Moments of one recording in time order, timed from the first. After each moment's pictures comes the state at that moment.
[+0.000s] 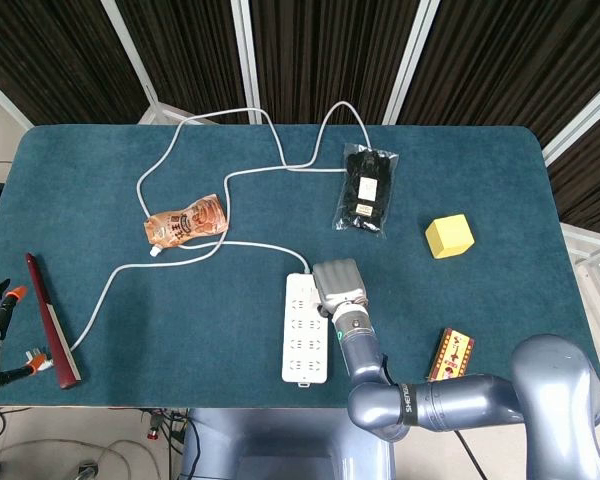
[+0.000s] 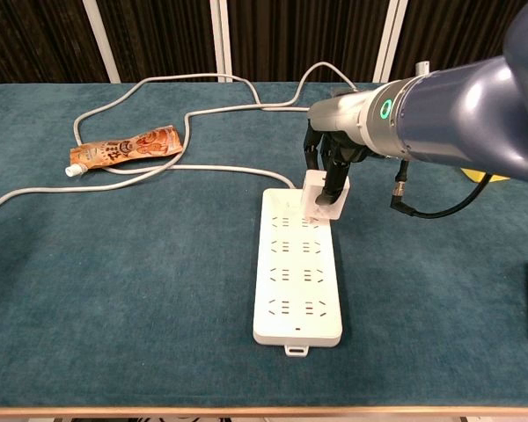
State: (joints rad) left arm -0.03 -1.10 -0.04 -1.78 1.43 1.52 0.25; right arm 1.20 -1.61 0.32 -1.78 -0.07 1.27 -0.99
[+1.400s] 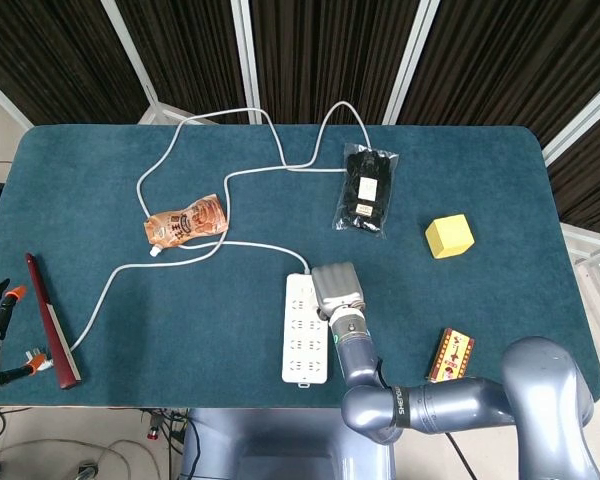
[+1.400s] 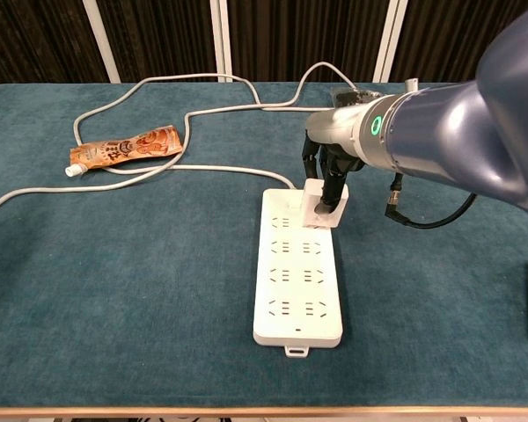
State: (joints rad) left arm -0.03 -1.10 -0.05 -1.78 1.42 1.52 0.25; right arm 1.20 -1.66 0.32 -1.75 -0.06 1.30 -1.04
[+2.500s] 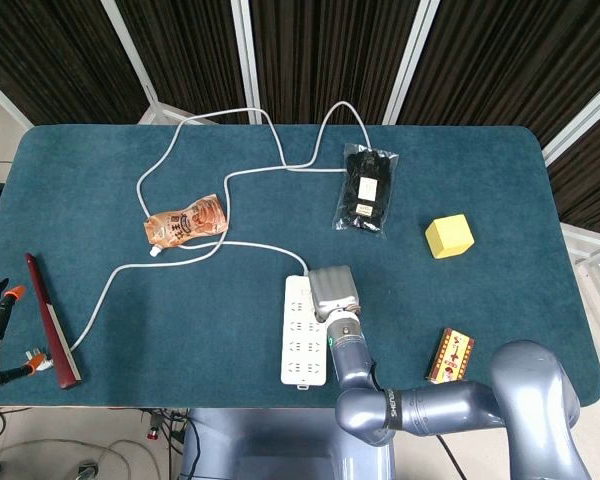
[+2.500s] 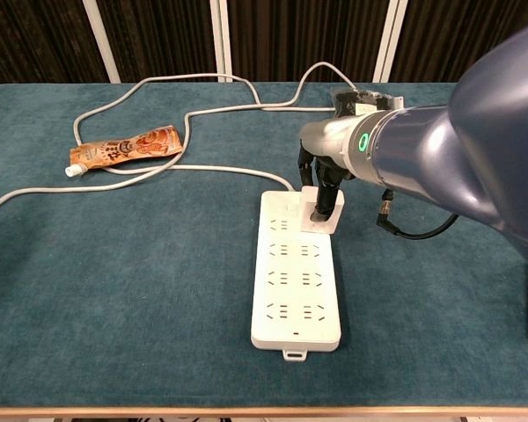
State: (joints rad) left arm -0.04 -1.09 -0.05 -1.78 1.42 1.51 0.24; right arm 1.19 -1.72 0.32 -1.72 -0.08 1.29 -1.05
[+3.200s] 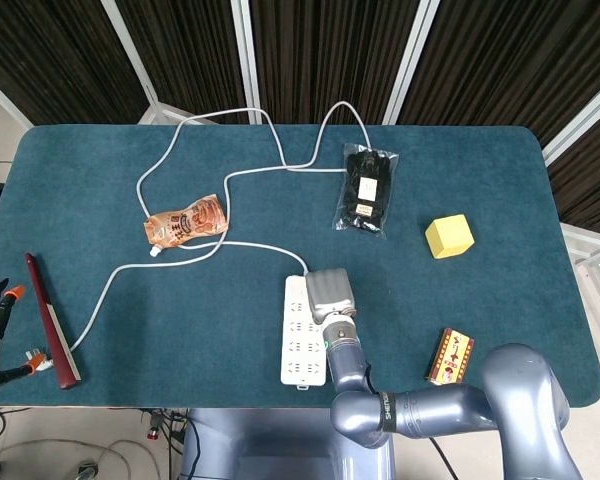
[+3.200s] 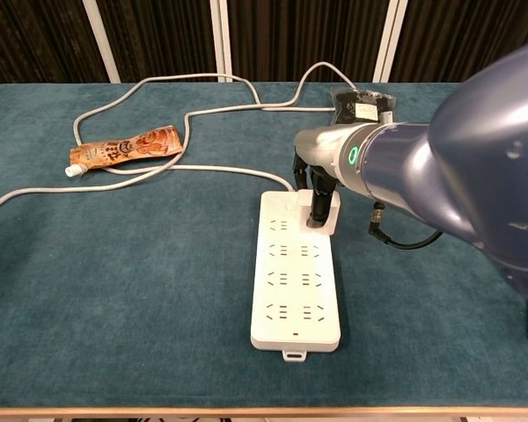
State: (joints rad) left arm -0.04 -1.09 -0.05 -1.78 1.41 1.51 0.23; right arm 1.18 -1.77 0.32 -1.69 -0.09 1.29 -1.05
